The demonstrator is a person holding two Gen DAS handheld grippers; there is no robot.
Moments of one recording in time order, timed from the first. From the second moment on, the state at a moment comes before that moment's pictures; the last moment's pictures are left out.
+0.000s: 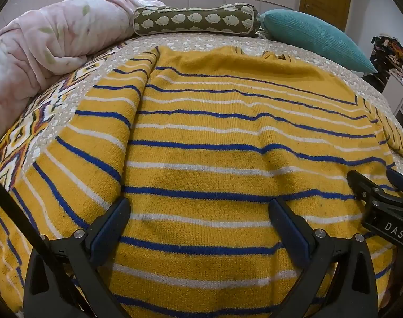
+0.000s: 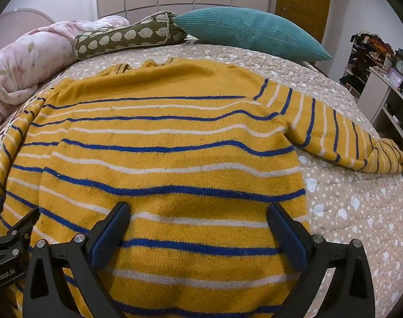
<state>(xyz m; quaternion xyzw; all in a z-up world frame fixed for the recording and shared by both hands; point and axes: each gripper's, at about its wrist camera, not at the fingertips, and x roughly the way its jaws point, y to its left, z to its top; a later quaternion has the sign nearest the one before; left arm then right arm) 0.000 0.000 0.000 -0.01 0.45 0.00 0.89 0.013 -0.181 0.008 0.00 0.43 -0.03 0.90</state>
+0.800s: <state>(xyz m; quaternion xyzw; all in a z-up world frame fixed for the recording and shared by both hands) -0.024 0.052 0.105 -0.03 0.42 -0.03 0.90 0.011 -0.184 0.009 0.01 0.43 -0.03 0.90</state>
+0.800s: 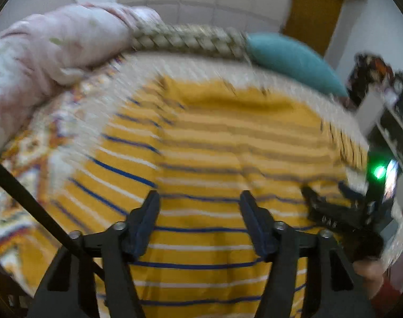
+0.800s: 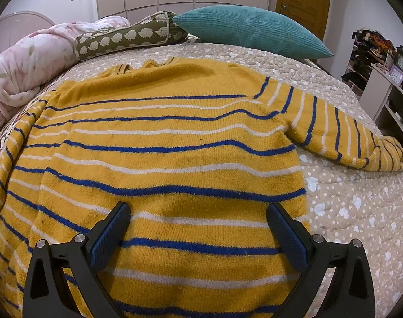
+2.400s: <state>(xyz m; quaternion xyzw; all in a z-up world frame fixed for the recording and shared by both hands) -0.073 0.029 0.132 -0.08 0.45 -0.04 0.89 -0.015 -0.256 0.053 0.03 0.41 0.00 0.91</state>
